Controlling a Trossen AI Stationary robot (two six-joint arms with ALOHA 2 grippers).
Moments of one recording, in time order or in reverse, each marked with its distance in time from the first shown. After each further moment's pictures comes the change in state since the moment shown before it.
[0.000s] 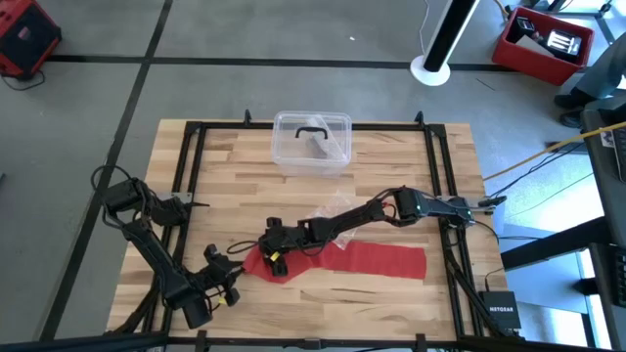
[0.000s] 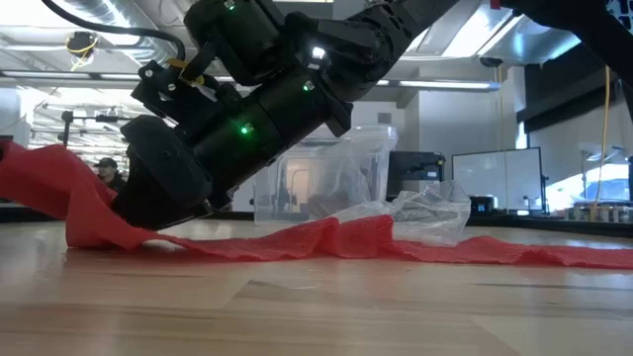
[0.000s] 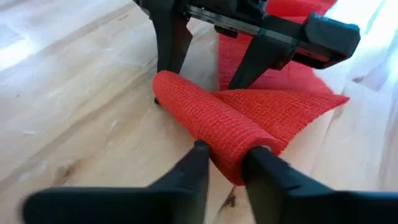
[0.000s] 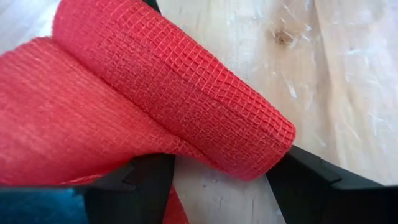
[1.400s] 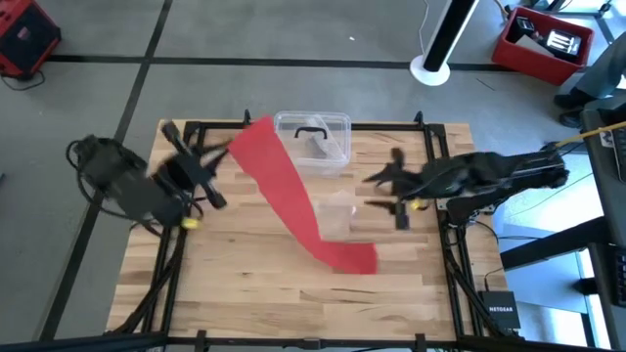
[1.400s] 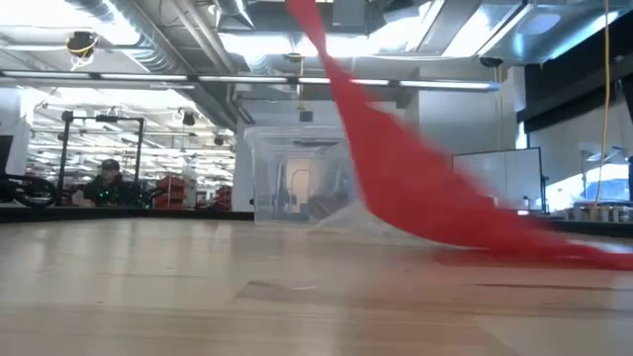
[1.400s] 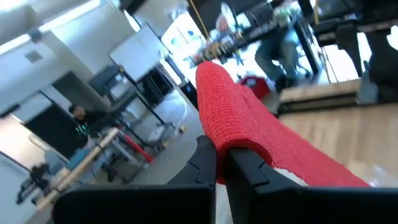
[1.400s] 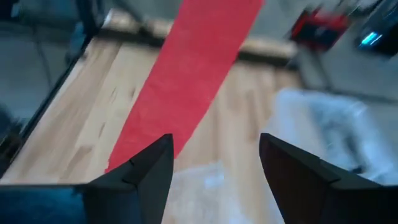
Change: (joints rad) left arm 0.415 -0.435 1.046 -0.279 -0.403 1.876; right arm 0.055 -1.400 -0.470 -0.745 0.308 -0.088
